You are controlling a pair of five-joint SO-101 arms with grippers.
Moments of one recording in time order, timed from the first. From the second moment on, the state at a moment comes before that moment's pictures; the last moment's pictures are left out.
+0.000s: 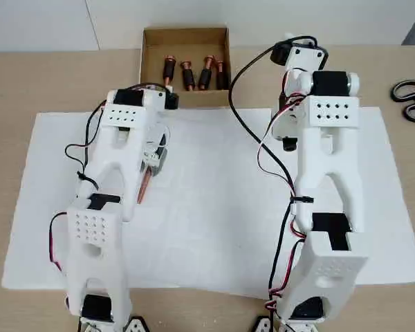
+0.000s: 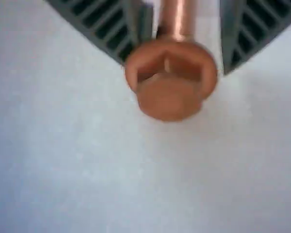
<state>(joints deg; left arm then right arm) 3.1 43.4 -34.6 99.4 -1.4 -2.5 18.6 -31.7 96.2 1.0</state>
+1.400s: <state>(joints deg) 3.5 1.4 -30.0 99.7 0.0 -2.5 11.4 -31.7 96.2 1.0</state>
